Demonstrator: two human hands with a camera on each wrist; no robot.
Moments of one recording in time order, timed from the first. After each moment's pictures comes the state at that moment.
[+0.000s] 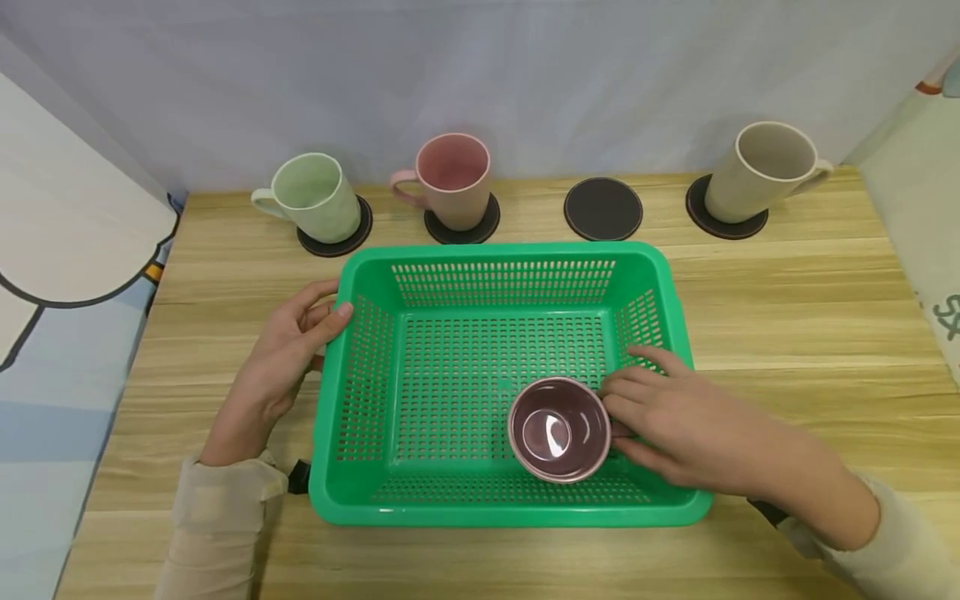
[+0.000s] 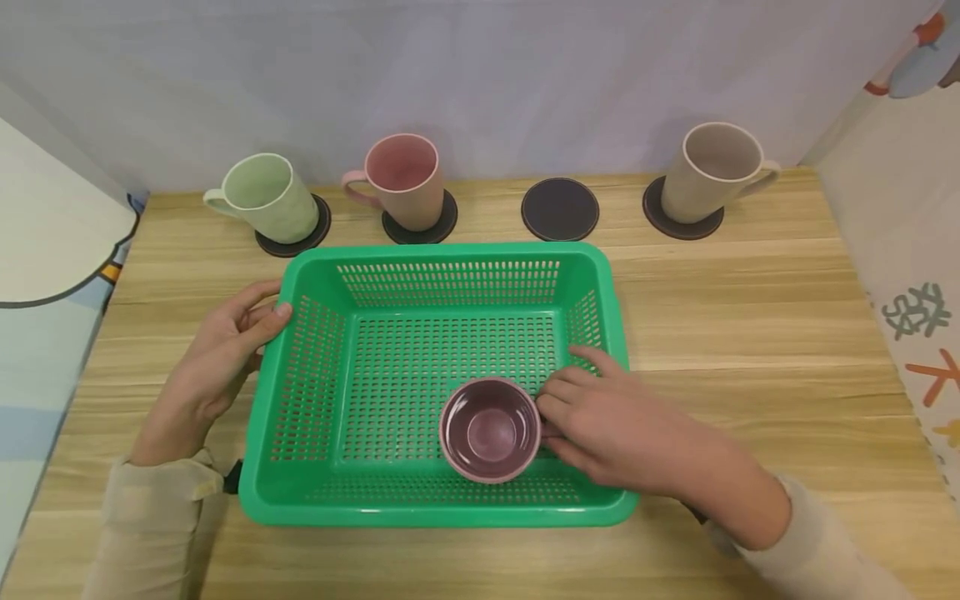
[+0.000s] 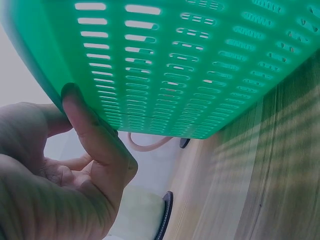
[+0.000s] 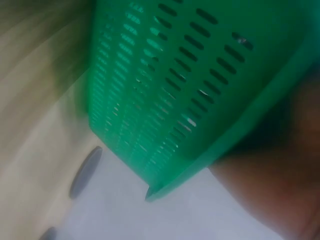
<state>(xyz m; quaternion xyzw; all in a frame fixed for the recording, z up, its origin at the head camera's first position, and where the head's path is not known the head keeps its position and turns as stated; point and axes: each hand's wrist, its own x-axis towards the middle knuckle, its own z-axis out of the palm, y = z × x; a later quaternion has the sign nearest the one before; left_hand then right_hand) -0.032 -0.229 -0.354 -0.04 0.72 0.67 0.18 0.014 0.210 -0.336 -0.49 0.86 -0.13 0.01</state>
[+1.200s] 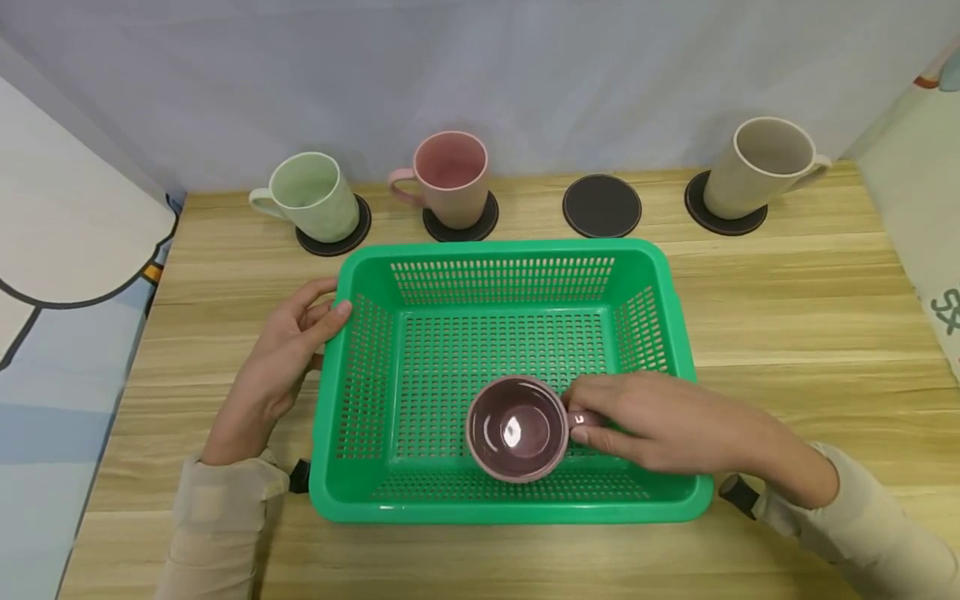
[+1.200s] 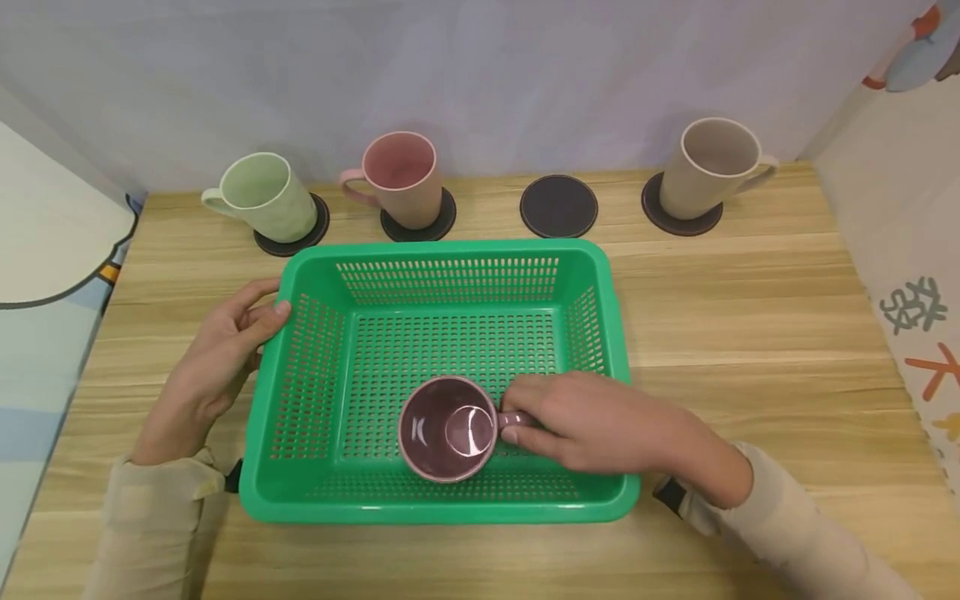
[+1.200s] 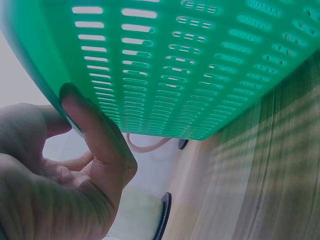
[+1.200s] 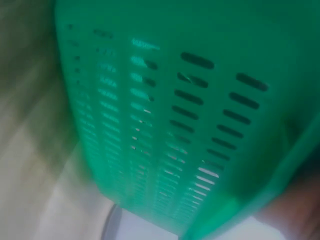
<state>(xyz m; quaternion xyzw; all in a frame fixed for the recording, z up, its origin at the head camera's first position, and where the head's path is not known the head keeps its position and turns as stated) -0.032 -0.229 -0.353 -0.05 0.72 0.67 0.17 0.004 0.189 -0.330 -0.43 0.83 -0.28 0.22</state>
